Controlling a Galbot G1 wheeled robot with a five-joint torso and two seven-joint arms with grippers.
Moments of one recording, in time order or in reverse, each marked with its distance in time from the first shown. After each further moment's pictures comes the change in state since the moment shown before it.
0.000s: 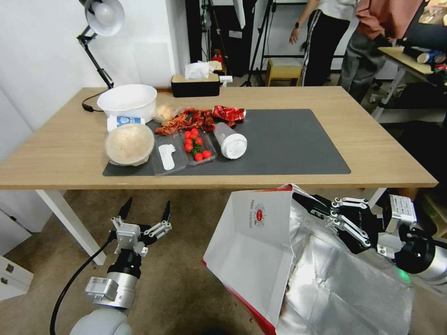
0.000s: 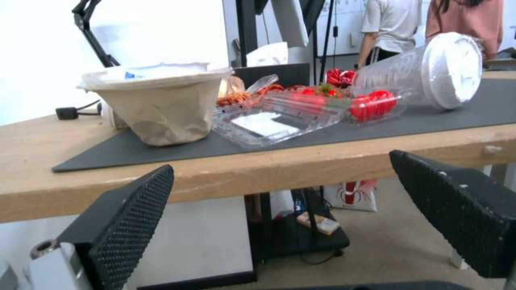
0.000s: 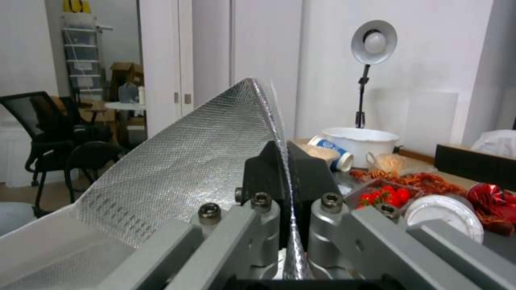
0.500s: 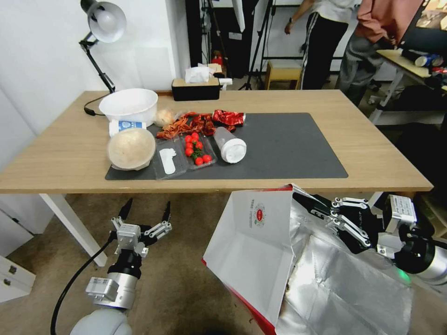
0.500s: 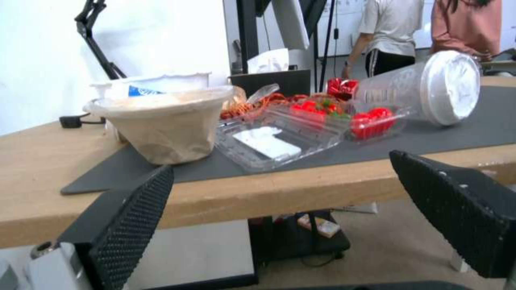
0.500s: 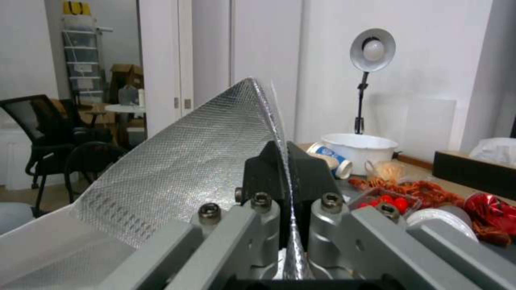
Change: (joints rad) left arm 0.003 -0.003 0.001 -0.002 0.005 0.004 -0.002; right arm 0.000 0.002 -0.002 -0.001 -0.001 0.002 -0.001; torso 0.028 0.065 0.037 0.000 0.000
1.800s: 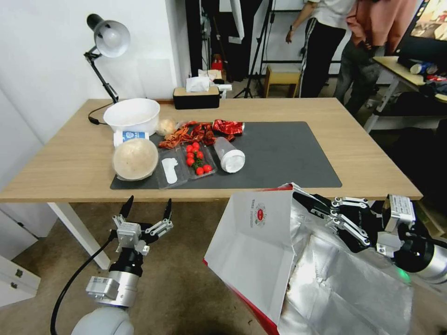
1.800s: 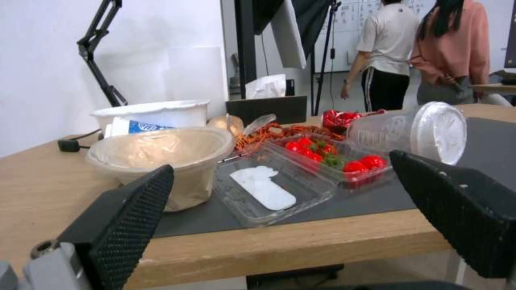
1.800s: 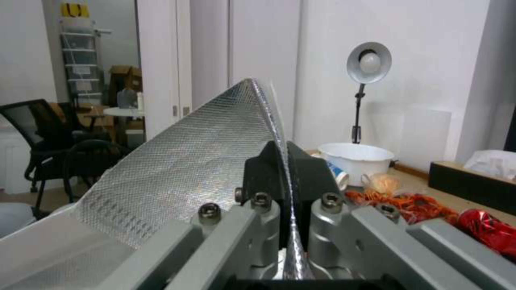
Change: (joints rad) left arm -0.015 0.002 0.010 0.006 -0.018 -0.028 0.005; right arm 0.004 -0.003 -0.003 -0.006 -0.001 0.002 0.003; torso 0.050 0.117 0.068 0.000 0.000
